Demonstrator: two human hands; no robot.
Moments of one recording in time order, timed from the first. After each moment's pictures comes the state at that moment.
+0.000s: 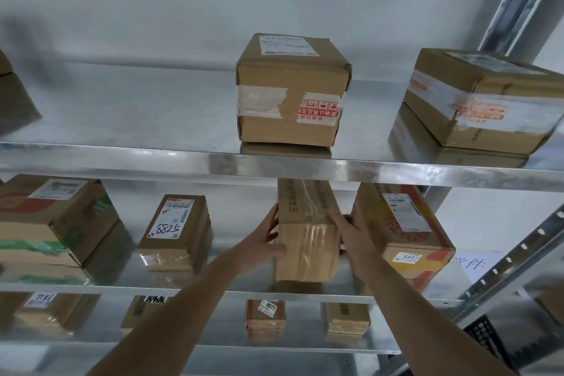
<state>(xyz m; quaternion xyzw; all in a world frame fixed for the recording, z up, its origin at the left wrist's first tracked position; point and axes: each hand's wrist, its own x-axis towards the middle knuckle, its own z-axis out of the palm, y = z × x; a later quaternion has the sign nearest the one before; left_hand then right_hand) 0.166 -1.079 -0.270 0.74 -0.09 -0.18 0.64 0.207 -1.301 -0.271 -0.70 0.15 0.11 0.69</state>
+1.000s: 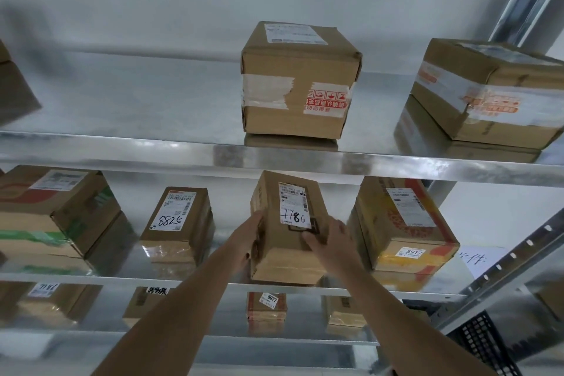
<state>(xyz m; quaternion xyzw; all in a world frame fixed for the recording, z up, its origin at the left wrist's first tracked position) 0.160 -1.087 -0.251 0.64 0.27 -0.14 0.71 0.192 -1.279 -0.306 -0.95 -0.02 0.07 0.32</state>
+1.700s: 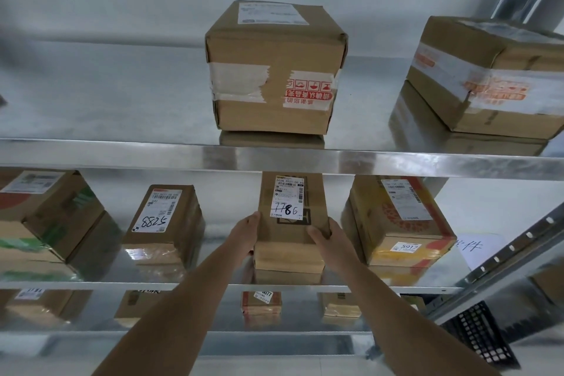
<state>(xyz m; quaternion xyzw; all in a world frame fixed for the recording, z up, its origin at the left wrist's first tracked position) 0.207 -1.094 -0.303 0.74 0.27 -0.14 0.60 0.212 -1.292 -0.322 -0.85 0.05 0.12 0.51</state>
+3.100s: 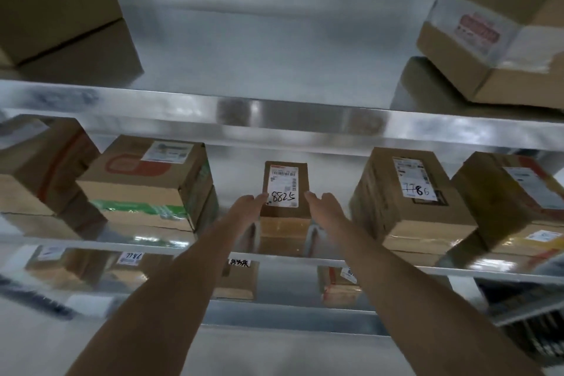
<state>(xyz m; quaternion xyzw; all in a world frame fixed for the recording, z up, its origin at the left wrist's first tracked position) 0.165 -0.793 -0.329 0.84 0.23 -0.14 0.46 0.189 -0.973 -0.309 -0.86 0.12 0.19 0.46</state>
